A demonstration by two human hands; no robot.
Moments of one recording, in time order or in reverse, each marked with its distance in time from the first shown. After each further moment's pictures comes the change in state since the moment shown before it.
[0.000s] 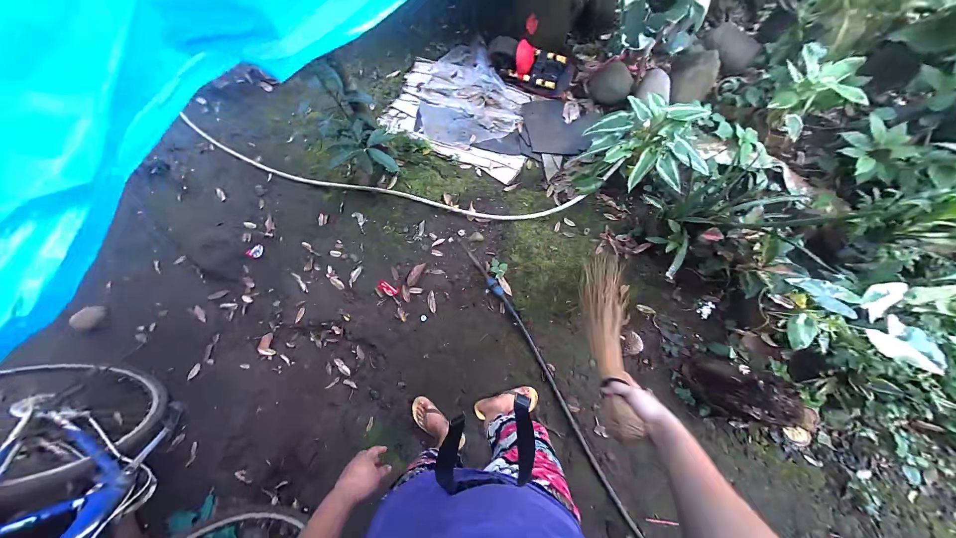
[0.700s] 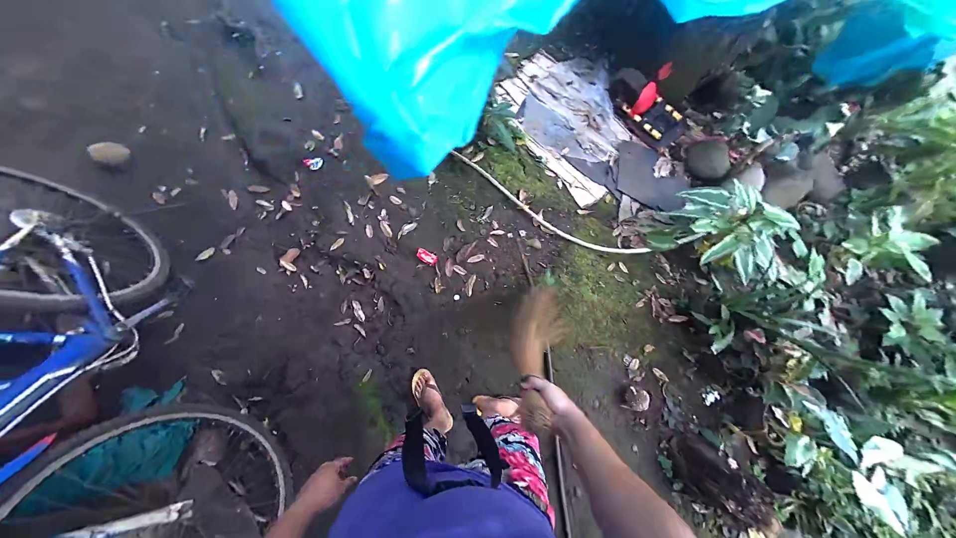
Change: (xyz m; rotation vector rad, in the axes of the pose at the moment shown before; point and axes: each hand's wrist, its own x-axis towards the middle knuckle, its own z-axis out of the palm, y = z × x) left_hand -0.005 -0.202 0.049 -0.349 -0.024 -0.049; right_hand -0.028 -0.020 0.298 -0.128 -0.271 0.010
